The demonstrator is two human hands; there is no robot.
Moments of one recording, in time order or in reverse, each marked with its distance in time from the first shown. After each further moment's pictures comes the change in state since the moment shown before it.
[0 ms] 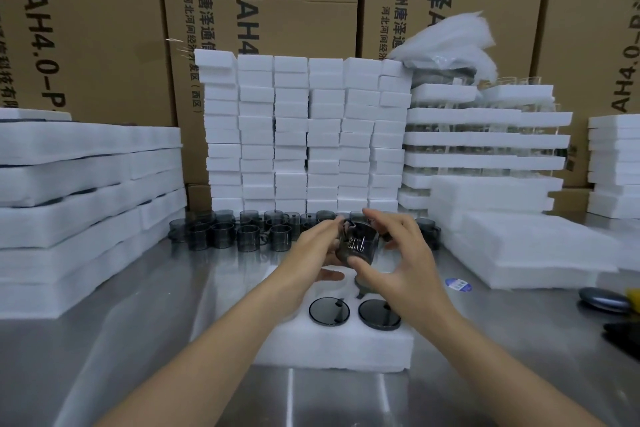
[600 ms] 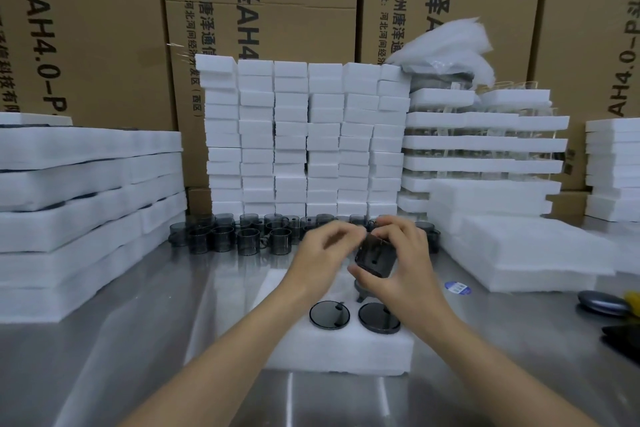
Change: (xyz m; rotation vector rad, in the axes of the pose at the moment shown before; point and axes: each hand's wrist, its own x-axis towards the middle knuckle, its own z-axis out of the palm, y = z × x) left_hand 0.000 -0.002 0.011 0.062 0.053 0.294; right_hand -0.001 0.008 0.004 -0.128 0.016 0.069
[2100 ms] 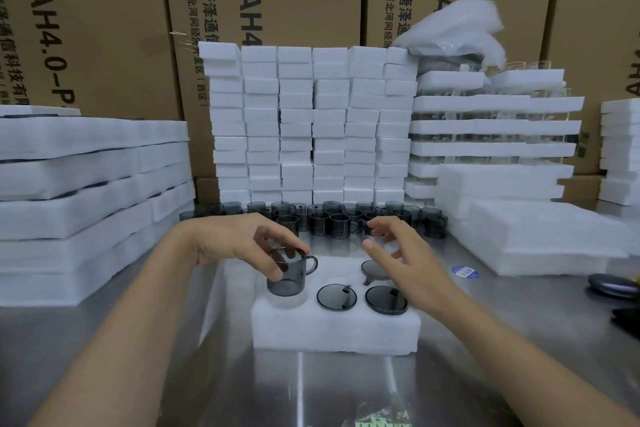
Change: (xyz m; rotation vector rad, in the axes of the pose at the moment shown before) left_hand 0.005 0.045 -0.140 0.530 -0.636 -0.372; right_hand -0.001 0.015 -0.003 0.086 -0.273 0.185
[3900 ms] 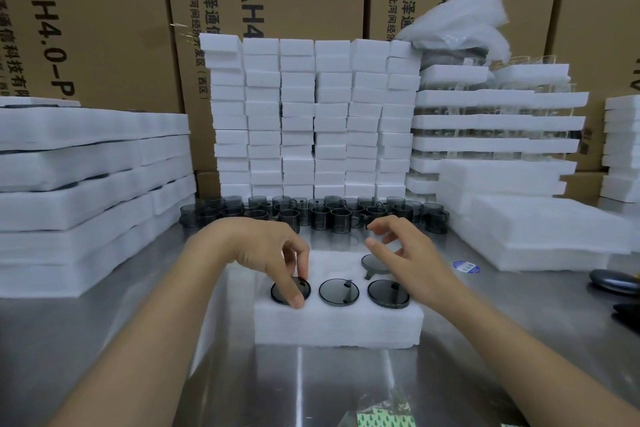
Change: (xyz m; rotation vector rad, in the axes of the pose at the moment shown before) left_hand 0.017 0.021 0.022 0.403 -0.113 -0.204; right_hand 0.000 0.001 0.000 -0.017 -0.025 0.015
